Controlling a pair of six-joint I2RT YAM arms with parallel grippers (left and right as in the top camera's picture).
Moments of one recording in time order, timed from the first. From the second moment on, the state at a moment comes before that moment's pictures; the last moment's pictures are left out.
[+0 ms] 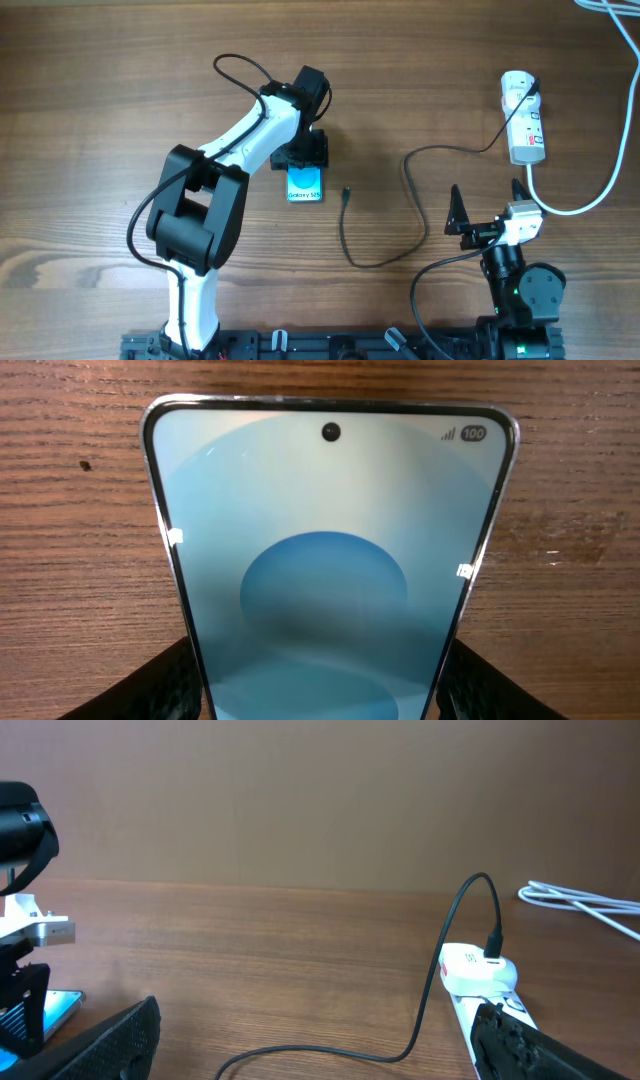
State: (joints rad) left arm -0.46 2.12 1.53 -0.95 0.06 -0.45; right arm 0.02 0.02 0.01 0.00 -0.08 -0.01
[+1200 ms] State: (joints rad) left arm -0.46 2.11 1.48 -0.93 0.05 -0.45; right arm 0.02 0.02 0.01 0.00 -0.08 -0.01
